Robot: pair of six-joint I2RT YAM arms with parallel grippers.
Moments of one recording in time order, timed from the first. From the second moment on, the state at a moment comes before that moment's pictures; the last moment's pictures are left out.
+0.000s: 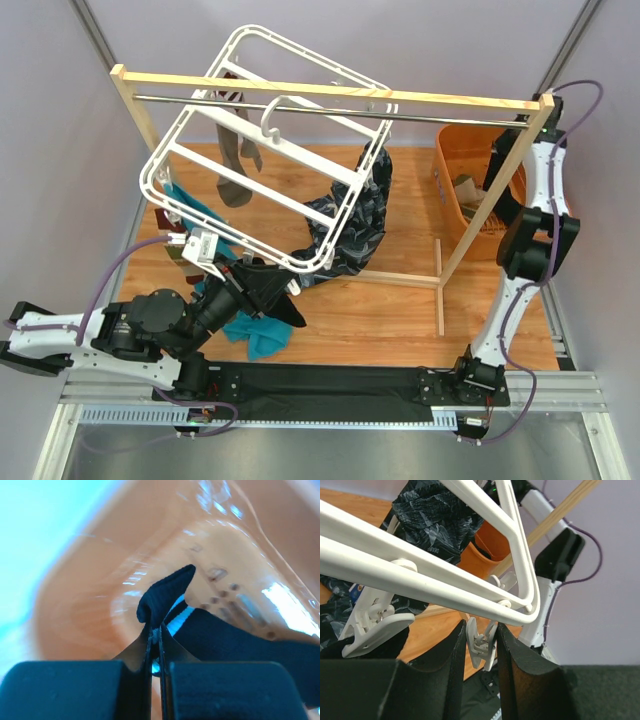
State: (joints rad) left arm -1.64 0.67 0.99 -0.28 -0.91 -0.61; right arm -0.29 2.29 2.23 -0.68 -0.04 0.45
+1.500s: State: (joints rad) left arm -1.64 0.66 1.01 -0.41 -1.03 -0.83; right arm 0.00 0.85 1.65 -1.26 -0.29 0.48
